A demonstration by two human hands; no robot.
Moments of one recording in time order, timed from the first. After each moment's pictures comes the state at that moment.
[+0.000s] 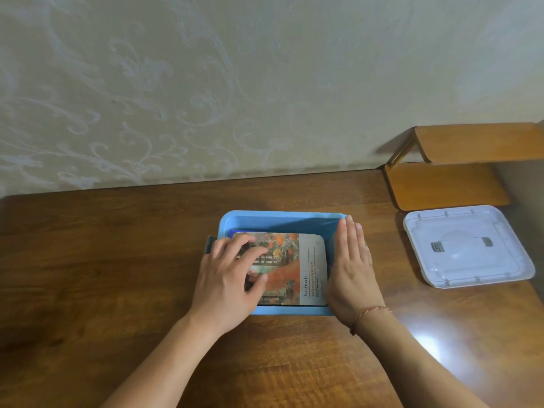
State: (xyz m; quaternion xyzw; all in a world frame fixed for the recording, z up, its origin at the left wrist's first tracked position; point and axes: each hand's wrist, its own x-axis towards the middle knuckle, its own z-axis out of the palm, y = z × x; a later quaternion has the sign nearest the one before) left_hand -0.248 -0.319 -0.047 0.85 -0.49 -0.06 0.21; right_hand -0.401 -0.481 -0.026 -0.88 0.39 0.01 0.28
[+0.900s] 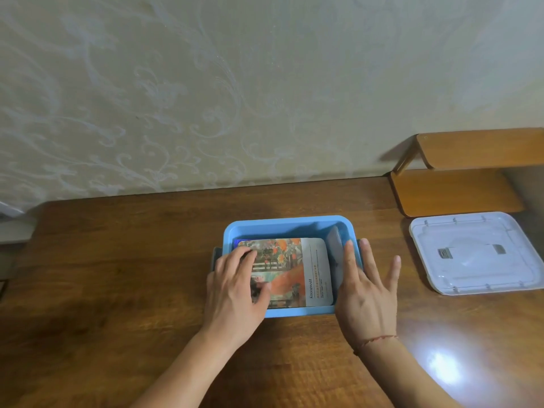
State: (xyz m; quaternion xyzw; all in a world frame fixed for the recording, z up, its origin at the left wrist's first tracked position) left_hand -0.284 -0.313 -0.050 0.90 -0.38 -0.03 0.19; right_hand -0.436 -0.474 -0.046 -0.93 0.36 -0.05 0.07
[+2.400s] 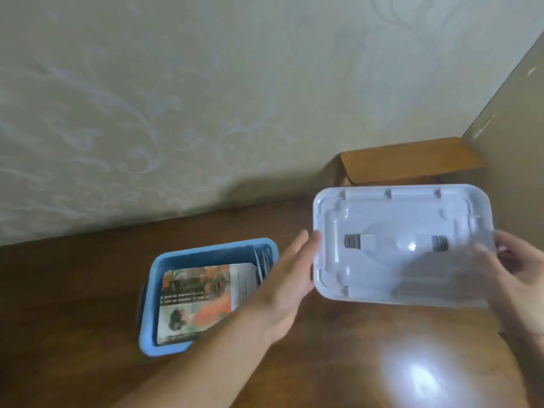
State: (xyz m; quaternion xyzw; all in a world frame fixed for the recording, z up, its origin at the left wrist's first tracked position) left_hand -0.398 -0.500 0.064 0.59 -0.14 -0.55 0.57; right_hand -0.635 -0.696 0.003 -0.69 0.60 -0.28 0.29
